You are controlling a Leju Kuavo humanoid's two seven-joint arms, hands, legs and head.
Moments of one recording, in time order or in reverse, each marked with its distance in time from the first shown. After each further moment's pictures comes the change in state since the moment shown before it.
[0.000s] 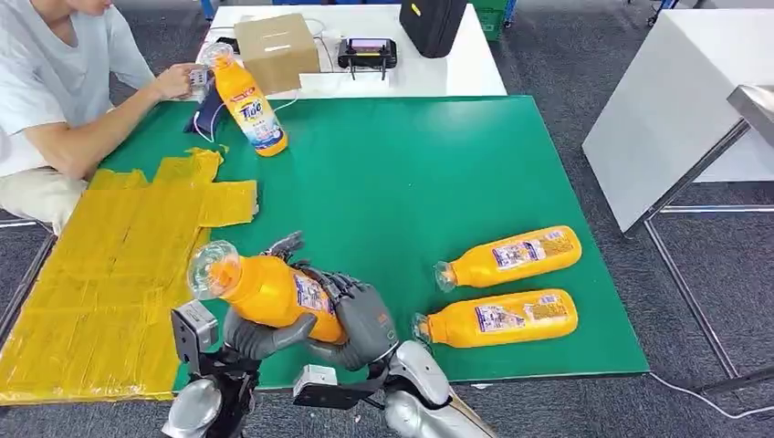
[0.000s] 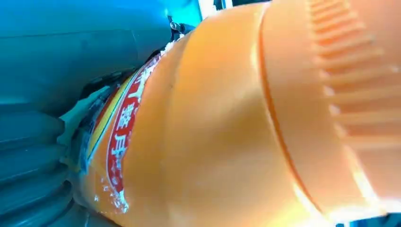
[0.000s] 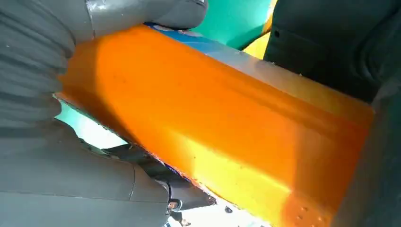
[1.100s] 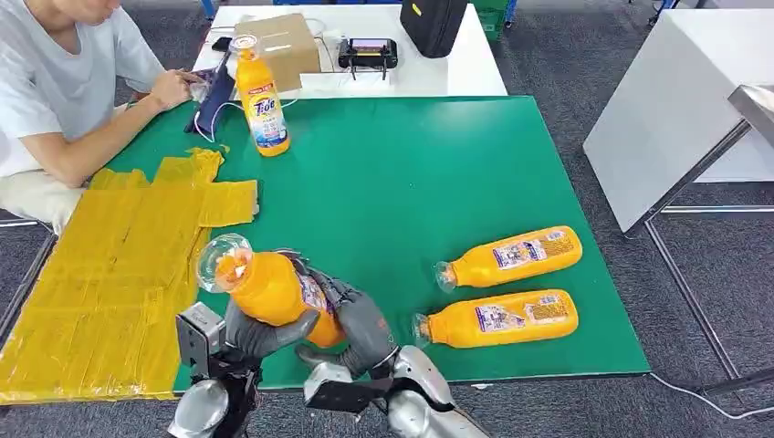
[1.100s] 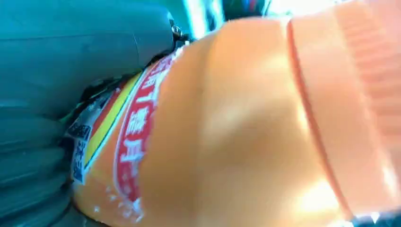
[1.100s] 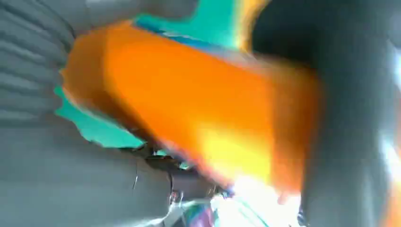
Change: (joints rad) left arm -0.008 -0.002 -0.002 -0.008 -0.109 0.201 -0.034; right arm 0.082 -0.004 -0.096 -0.138 -0.369 0.219 -0.125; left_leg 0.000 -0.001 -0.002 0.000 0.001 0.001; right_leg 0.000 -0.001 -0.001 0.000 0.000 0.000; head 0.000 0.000
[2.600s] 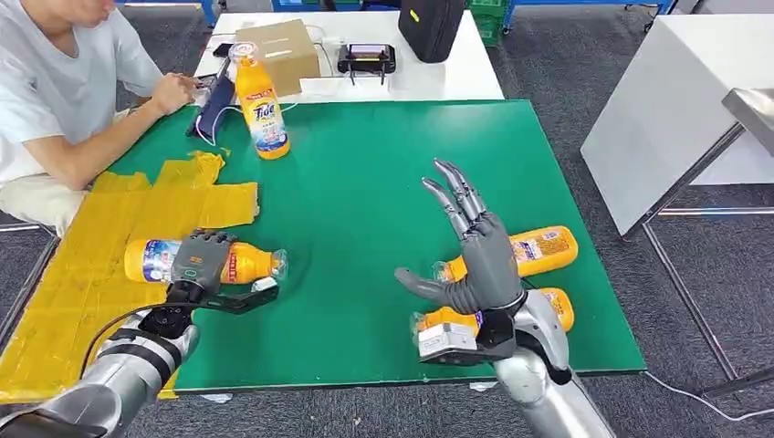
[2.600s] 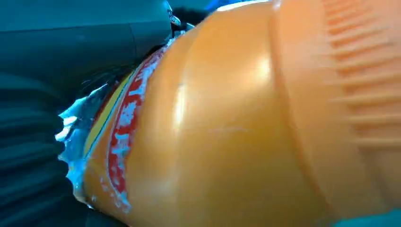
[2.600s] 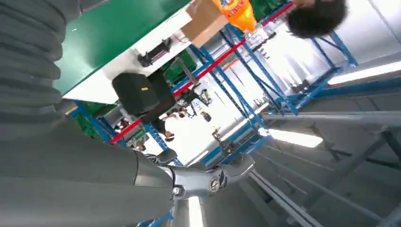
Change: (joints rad) left arm -0.574 0.192 -0.056 1.094 -1.460 0.305 0.575; right arm -0.016 -0.255 -0.247 -0.532 0.364 -0.023 0.134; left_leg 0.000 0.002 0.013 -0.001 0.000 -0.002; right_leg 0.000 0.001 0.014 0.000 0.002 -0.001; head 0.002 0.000
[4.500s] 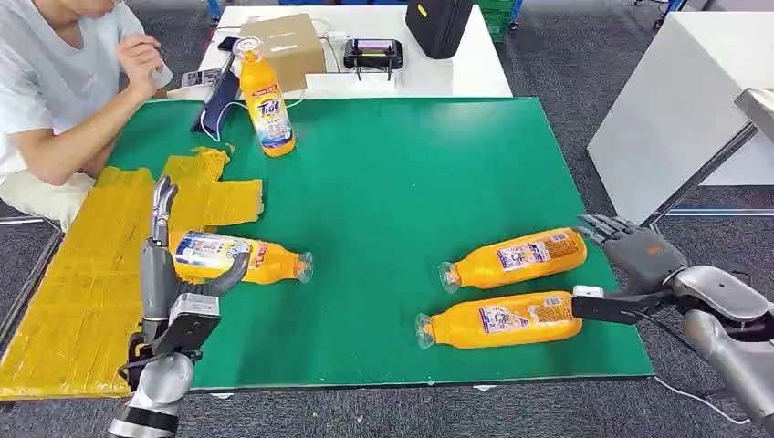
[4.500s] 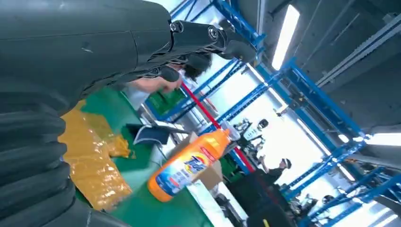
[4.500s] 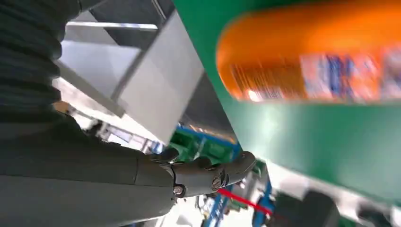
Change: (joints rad) left arm 0.510 -0.147 0.267 -1.092 0.976 0.019 -0.622; right arm -0.137 -0.690 -0.047 0.494 0.157 0.338 0.043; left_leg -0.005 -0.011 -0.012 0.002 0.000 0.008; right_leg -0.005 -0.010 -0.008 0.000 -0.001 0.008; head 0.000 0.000
